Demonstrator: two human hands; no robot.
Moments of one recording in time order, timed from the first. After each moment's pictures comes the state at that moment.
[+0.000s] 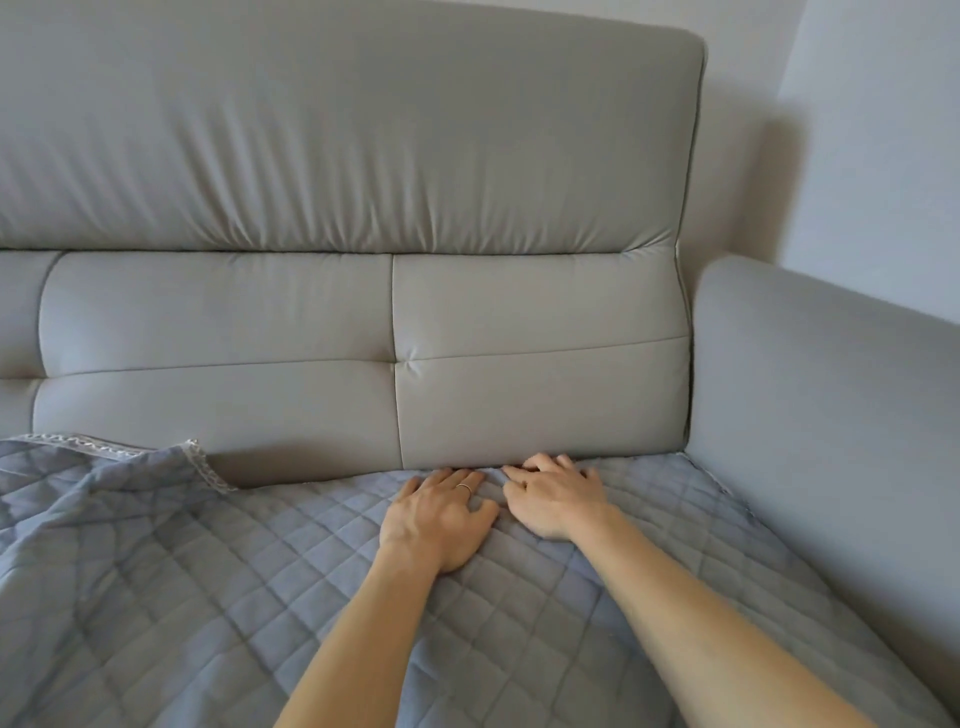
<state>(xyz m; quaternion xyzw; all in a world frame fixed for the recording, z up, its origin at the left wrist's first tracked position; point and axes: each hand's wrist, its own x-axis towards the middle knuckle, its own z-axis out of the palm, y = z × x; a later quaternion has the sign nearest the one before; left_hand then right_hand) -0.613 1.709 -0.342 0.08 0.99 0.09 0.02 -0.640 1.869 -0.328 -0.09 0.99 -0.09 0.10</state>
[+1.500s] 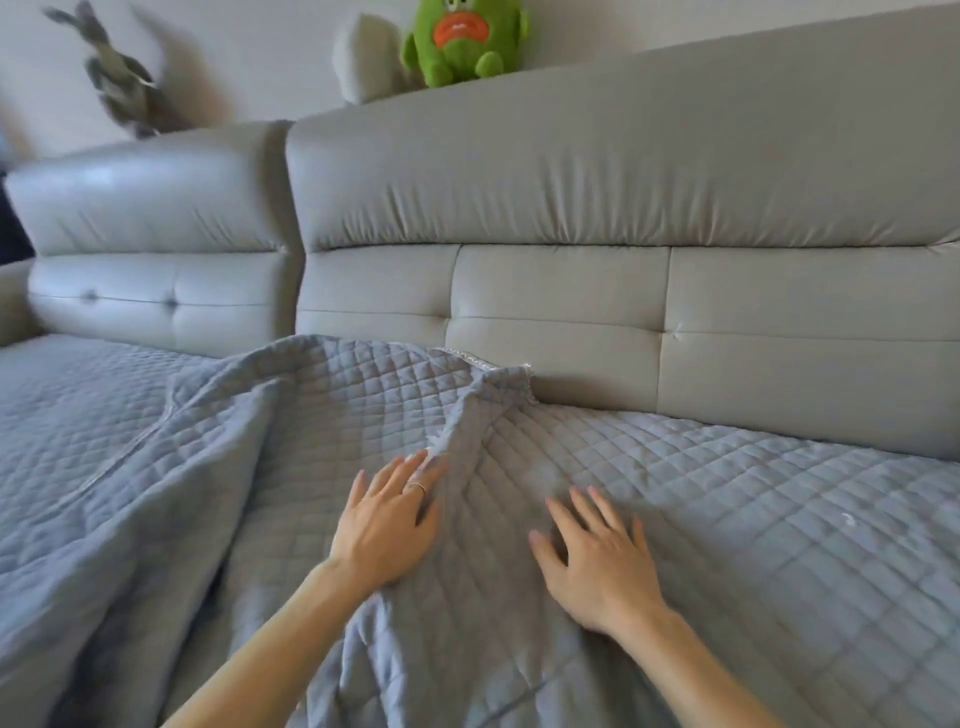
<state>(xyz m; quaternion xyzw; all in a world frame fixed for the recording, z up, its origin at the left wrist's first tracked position) -0.355 1.554 -0.274 -0.08 0.99 0.07 -0.07 -0.396 1.797 -0.291 -0.19 0.97 -0.17 0.05</state>
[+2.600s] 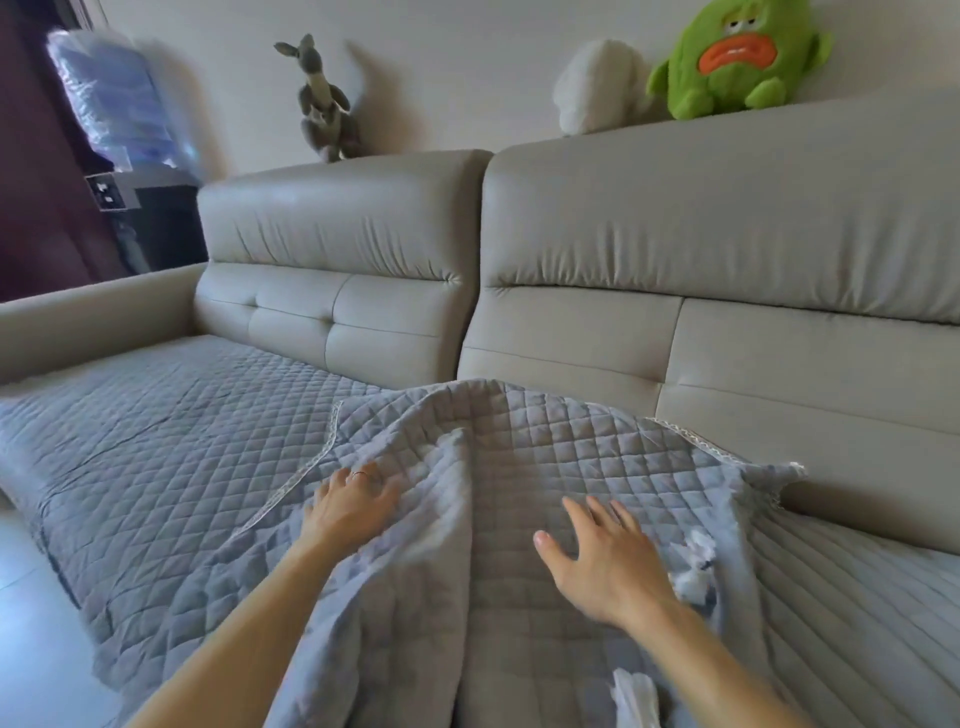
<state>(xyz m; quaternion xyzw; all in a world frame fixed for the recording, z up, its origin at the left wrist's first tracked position) -0.232 1.211 -0.236 -0.44 0.88 0.15 -0.06 -0.355 1.491 -0.244 -0.34 0.92 -0.18 0.10</state>
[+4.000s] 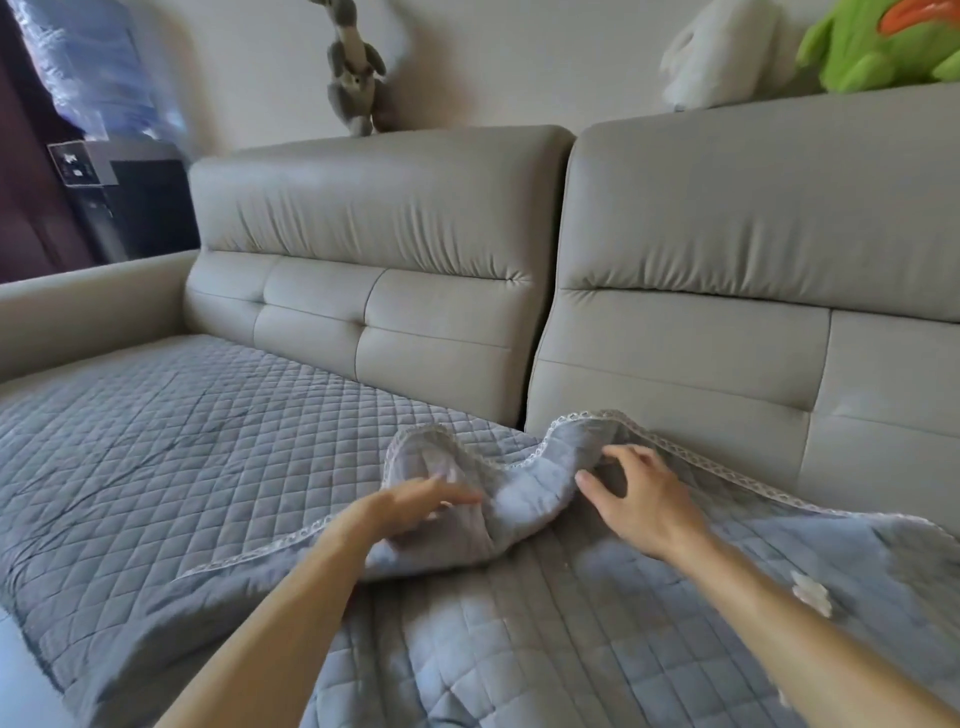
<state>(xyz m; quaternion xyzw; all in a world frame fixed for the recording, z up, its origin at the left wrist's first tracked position) -0.249 0.982 -0.213 -0.31 0.83 0.44 0.12 -0.397 1.219 -0.230 -0.30 0.90 -0.31 0.00</state>
